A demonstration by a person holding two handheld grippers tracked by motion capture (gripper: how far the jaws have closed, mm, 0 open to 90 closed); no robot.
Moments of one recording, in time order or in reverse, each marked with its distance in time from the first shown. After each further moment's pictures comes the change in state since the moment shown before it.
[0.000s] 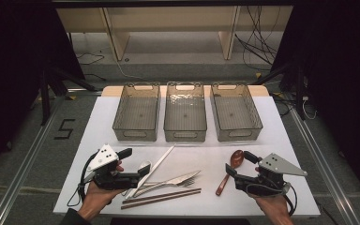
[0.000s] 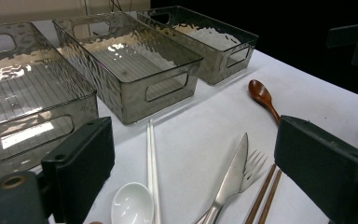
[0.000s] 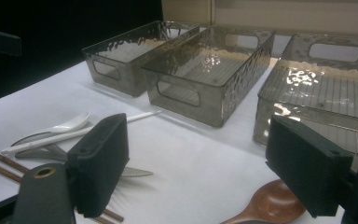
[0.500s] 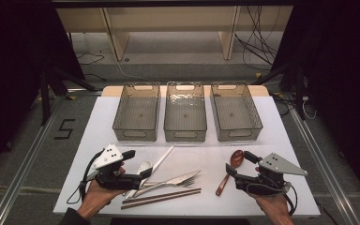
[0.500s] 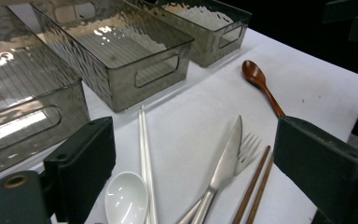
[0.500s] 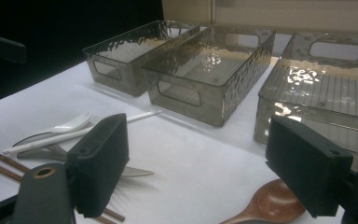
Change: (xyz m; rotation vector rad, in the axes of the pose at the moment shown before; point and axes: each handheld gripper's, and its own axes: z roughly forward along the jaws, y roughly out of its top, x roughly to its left) left arm -0.002 0.004 0.005 0.093 -0.039 0.037; right arm -0.001 0.001 0.000 0.003 0.001 0.007
